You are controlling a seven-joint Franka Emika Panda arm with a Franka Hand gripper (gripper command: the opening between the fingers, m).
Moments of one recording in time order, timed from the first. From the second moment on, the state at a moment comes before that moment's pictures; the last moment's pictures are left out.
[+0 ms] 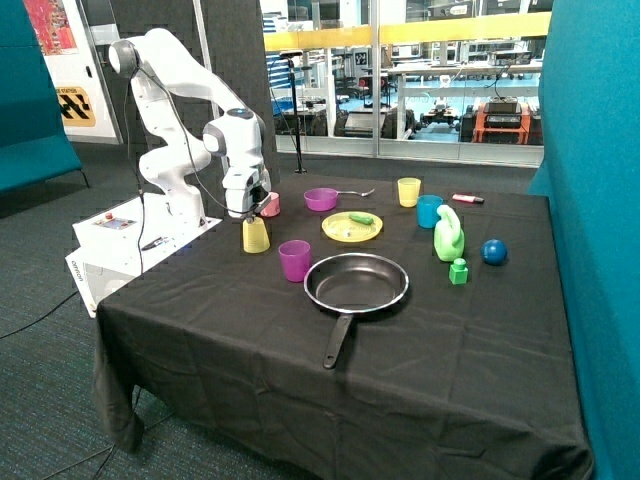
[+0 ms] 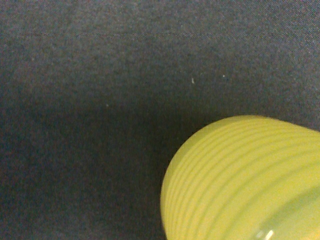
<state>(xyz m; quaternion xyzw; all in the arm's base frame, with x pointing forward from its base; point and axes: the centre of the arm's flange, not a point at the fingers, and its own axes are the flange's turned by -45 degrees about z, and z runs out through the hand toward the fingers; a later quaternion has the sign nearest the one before) 0.400 -0.135 0.351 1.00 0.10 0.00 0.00</state>
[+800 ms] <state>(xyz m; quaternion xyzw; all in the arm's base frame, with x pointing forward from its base) 0.402 -0.132 0.349 1.00 0.09 0.00 0.00</state>
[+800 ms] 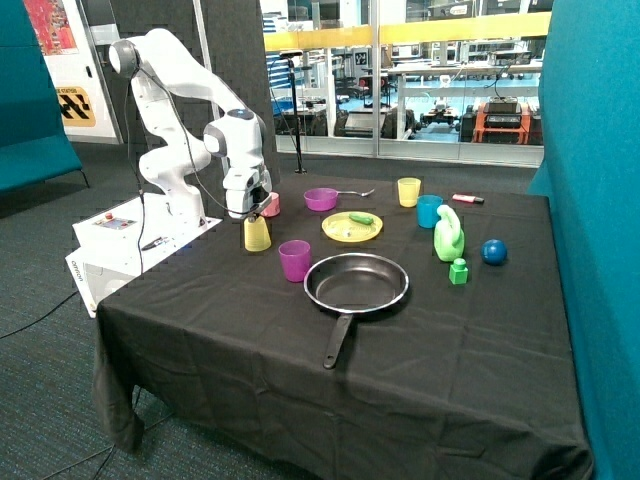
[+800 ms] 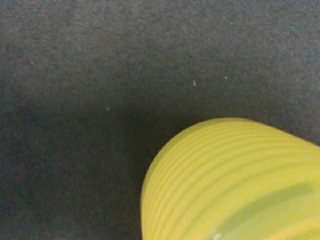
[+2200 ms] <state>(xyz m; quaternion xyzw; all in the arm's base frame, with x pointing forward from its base) 0.446 -0.039 0.408 0.97 0.23 0.00 0.00</state>
